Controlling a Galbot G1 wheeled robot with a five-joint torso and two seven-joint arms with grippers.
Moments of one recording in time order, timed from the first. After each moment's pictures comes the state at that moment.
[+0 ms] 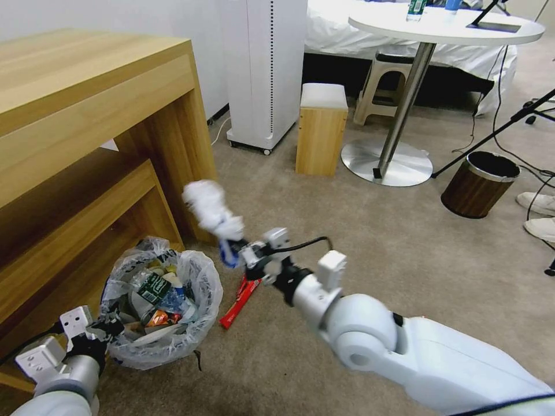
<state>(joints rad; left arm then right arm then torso) 1.75 -1.29 -0.86 -2.32 -0.79 0.47 -0.40 -0.43 0.93 -0.70 2.15 1.07 -0.15 0.43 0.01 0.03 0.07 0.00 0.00</state>
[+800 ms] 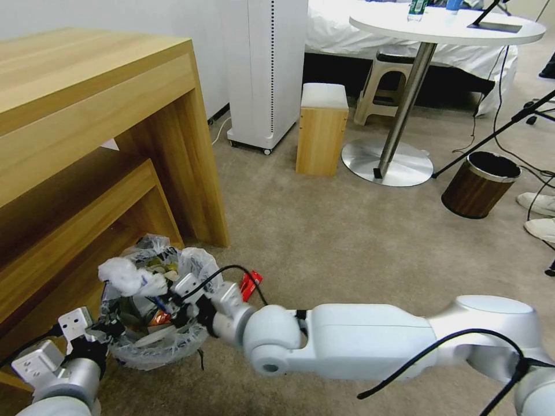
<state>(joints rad) 1.76 -1.33 -0.86 -2.34 -0.79 0.47 -0.40 -0.18 1.25 -1.11 1.82 1.05 -0.14 0.46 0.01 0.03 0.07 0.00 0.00</state>
